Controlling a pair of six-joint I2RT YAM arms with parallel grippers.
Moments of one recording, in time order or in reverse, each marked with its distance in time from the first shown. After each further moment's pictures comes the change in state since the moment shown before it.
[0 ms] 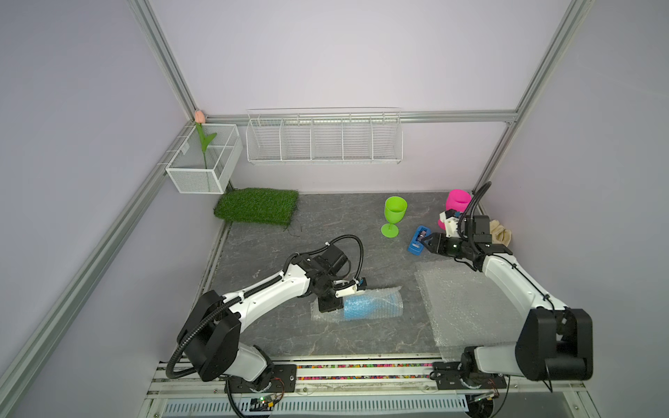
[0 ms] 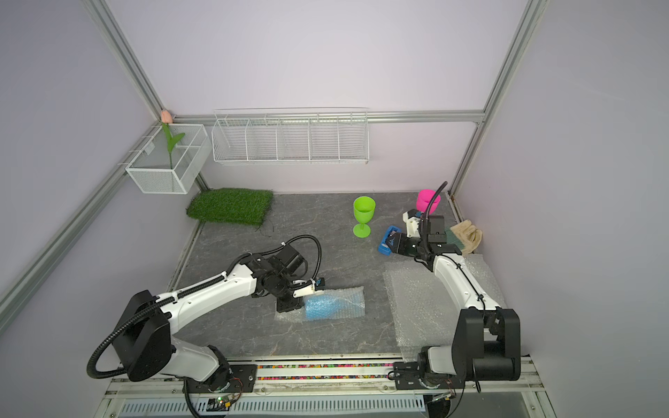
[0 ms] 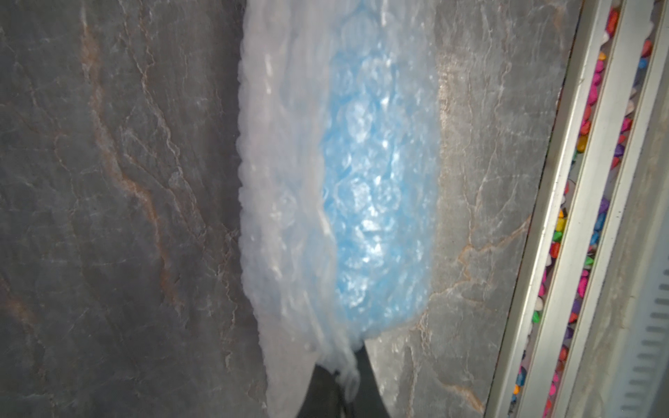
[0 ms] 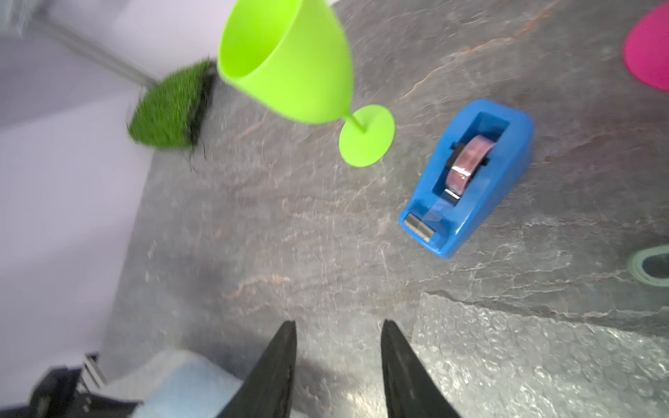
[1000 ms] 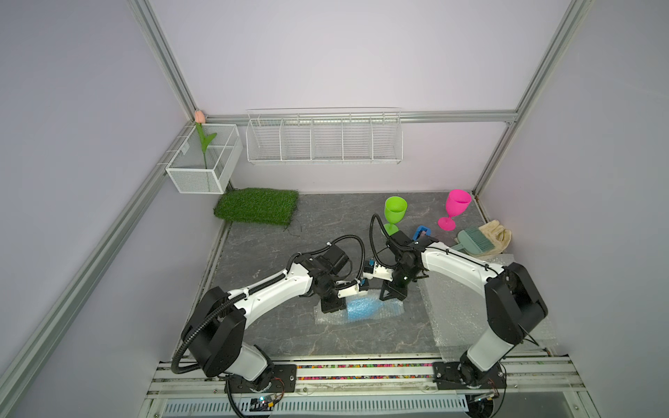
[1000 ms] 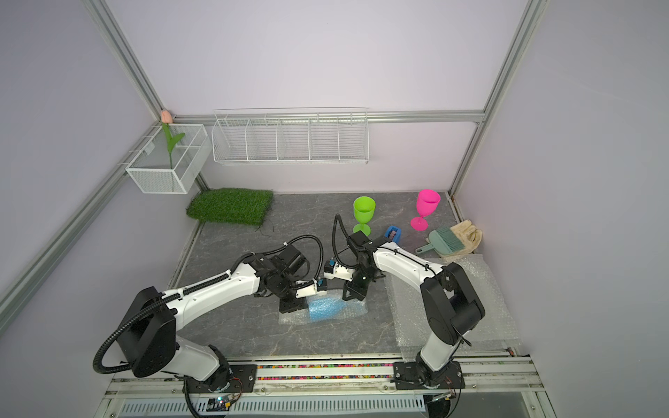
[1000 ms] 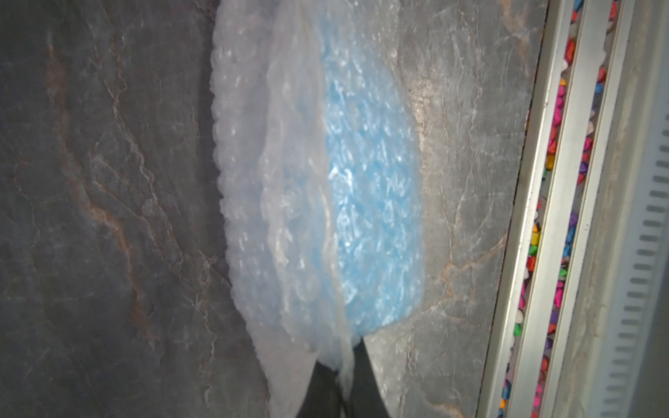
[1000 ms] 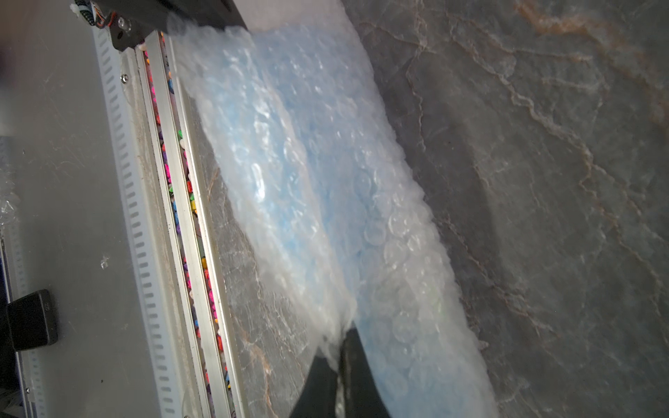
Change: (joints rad) left arm 0.002 0.039 0.002 0.023 0.083 0.001; right arm 0.611 0.302 0.227 -0.639 -0.020 -0.975
